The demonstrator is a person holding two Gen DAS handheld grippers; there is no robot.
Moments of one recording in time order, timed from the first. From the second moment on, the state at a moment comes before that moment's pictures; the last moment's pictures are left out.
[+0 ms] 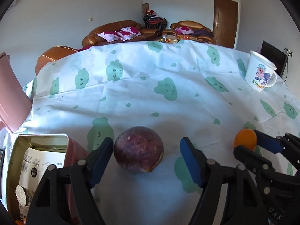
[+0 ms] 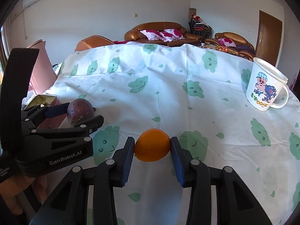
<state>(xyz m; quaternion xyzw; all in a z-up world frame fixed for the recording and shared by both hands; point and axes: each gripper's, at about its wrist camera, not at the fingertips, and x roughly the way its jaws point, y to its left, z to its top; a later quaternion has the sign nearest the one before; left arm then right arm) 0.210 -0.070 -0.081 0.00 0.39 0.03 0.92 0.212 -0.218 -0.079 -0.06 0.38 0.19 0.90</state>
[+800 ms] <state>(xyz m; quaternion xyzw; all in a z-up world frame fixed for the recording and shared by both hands) 0.204 -0.089 -0.080 0.05 0.39 -0.02 0.92 0.212 -0.217 -0.080 -0.06 0.38 0.19 0.90</state>
